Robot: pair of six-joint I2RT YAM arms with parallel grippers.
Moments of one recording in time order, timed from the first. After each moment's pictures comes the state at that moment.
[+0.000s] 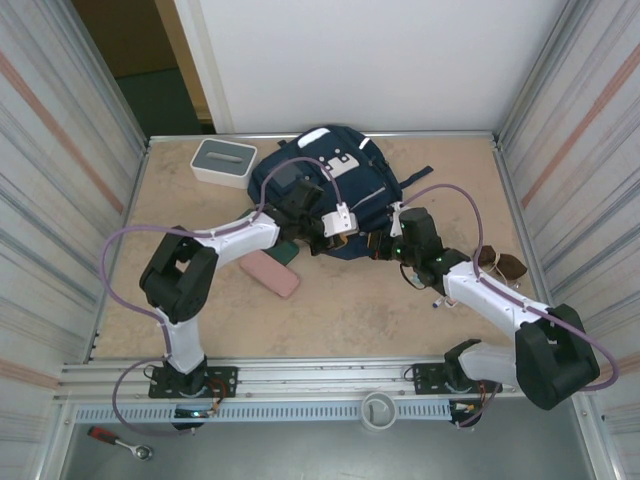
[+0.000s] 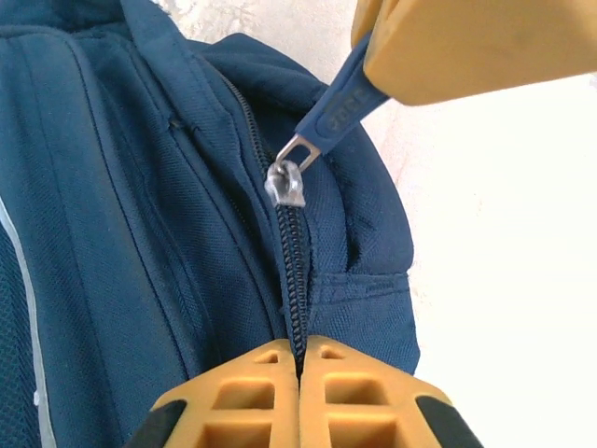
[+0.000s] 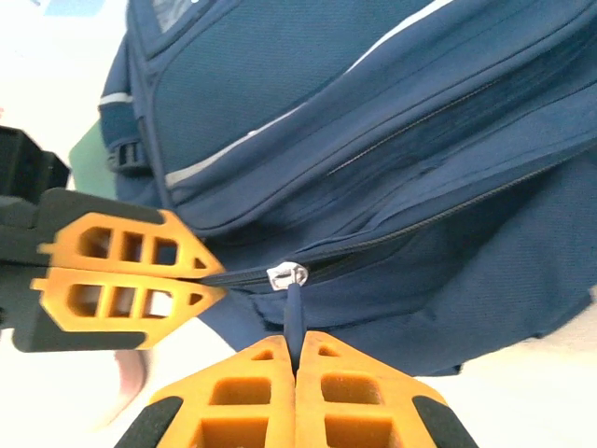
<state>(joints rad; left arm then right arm) -0.66 1.85 1.26 -0.25 0.46 0.67 0.48 1.21 0.66 -0.08 -0.11 0.50</state>
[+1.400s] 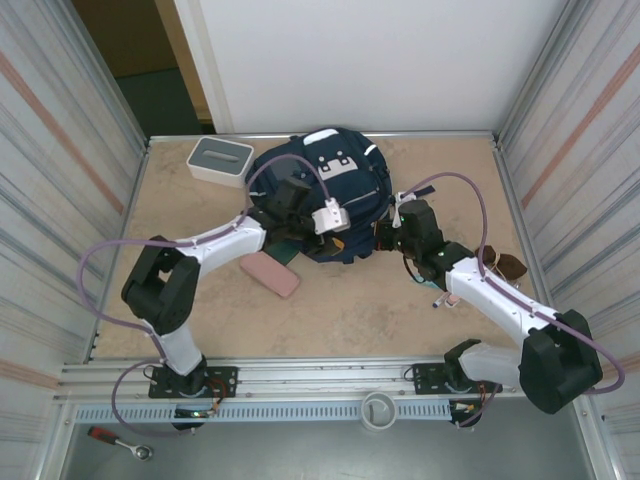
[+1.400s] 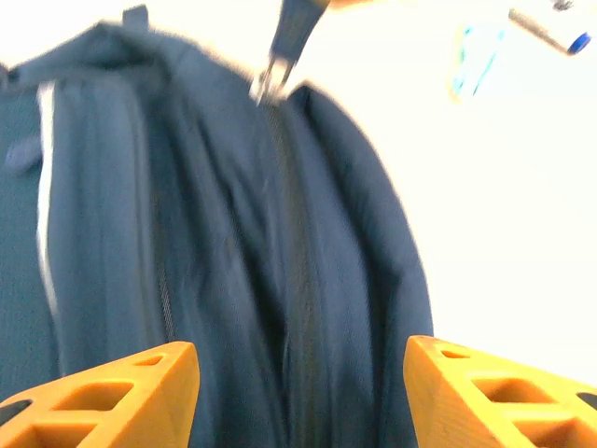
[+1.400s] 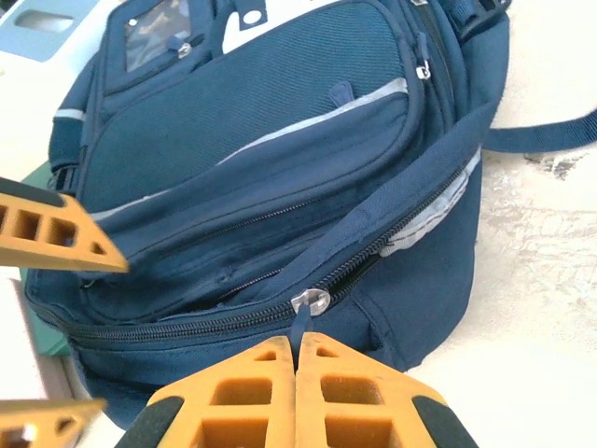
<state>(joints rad) -0.66 1.76 1.20 -0.20 0.48 0.63 0.51 1.19 0.74 -0.15 0.05 0.41</state>
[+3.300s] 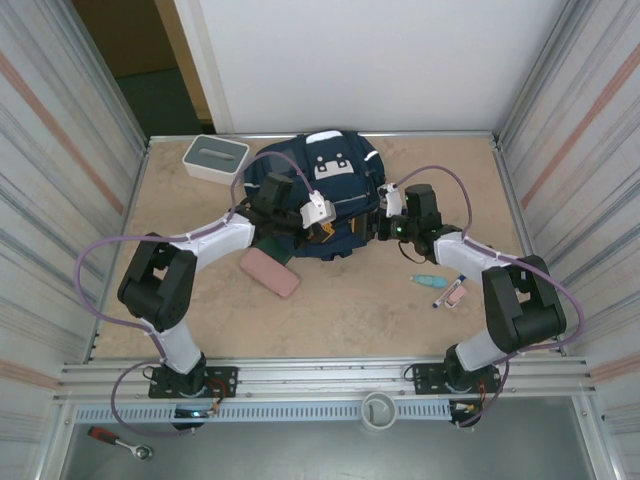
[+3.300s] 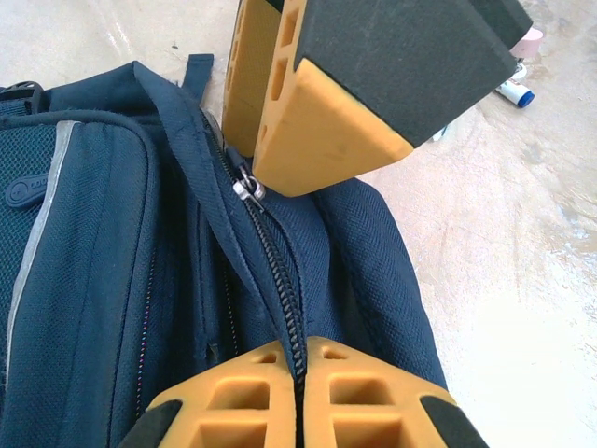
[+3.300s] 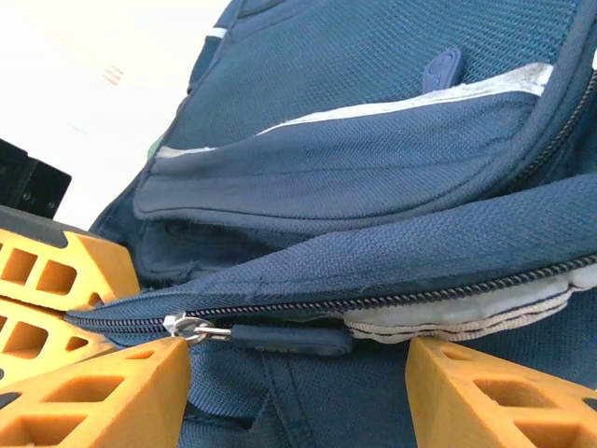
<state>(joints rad) -0.54 1.74 1.13 -0.13 0.69 0.60 0.32 1.52 0.81 0.10 -0.55 0.33</state>
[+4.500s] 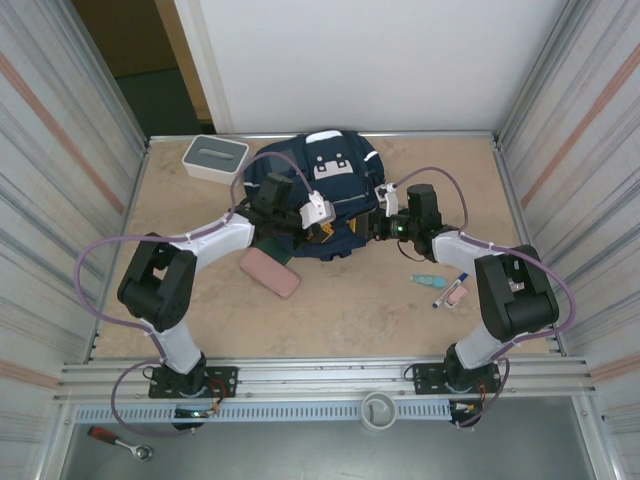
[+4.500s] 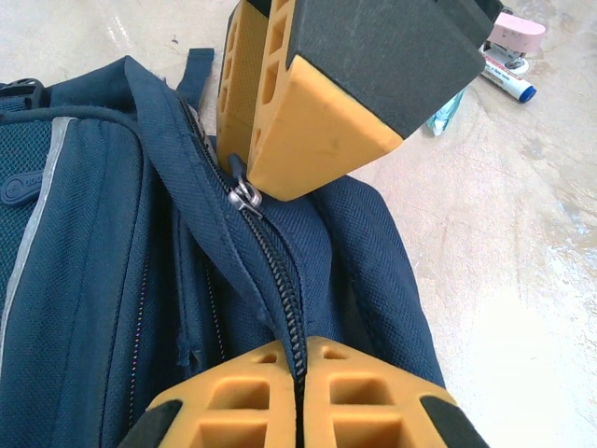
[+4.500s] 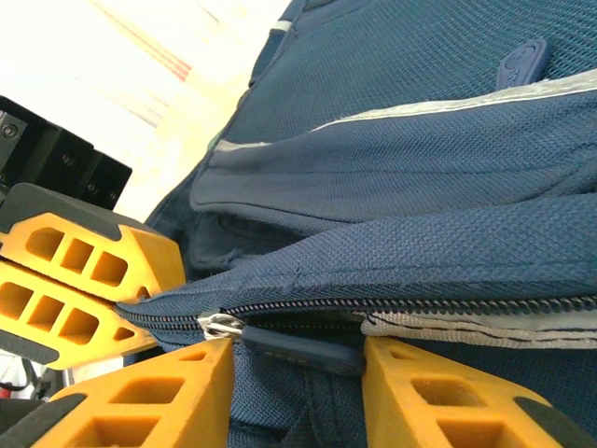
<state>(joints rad) -0.54 1.74 1.13 -0.14 0.68 0.61 0.29 1.59 0.79 0.23 -0.74 0.36</state>
